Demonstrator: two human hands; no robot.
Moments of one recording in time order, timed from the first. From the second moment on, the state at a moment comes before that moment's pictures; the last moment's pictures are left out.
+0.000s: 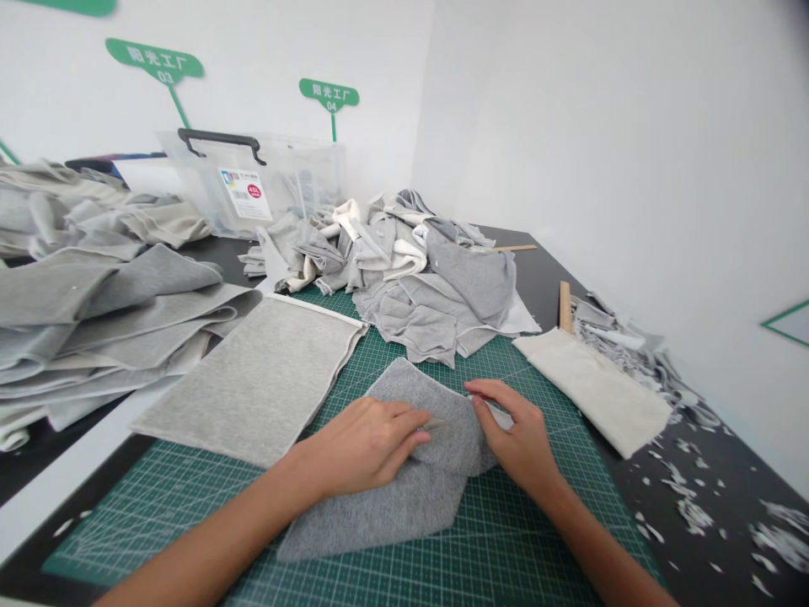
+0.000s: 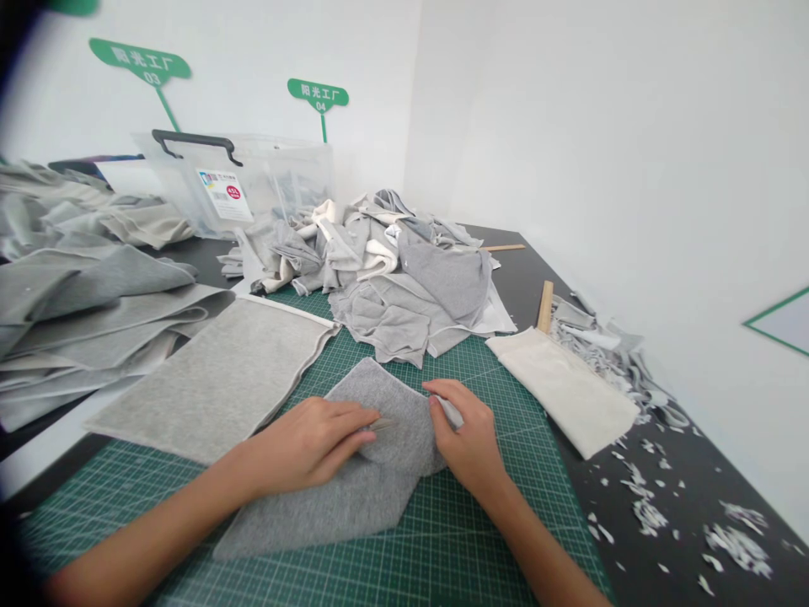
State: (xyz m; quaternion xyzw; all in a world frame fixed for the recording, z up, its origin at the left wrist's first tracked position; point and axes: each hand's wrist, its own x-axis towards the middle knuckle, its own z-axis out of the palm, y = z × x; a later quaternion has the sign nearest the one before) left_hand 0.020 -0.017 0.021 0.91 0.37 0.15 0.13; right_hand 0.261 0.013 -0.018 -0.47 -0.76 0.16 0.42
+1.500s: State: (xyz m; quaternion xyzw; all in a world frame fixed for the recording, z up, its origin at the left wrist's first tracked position) left_hand 0.020 -0.019 0.024 0.91 0.37 0.14 0.13; right_hand 0.262 0.012 -0.015 -0.48 -0.75 0.16 0.42
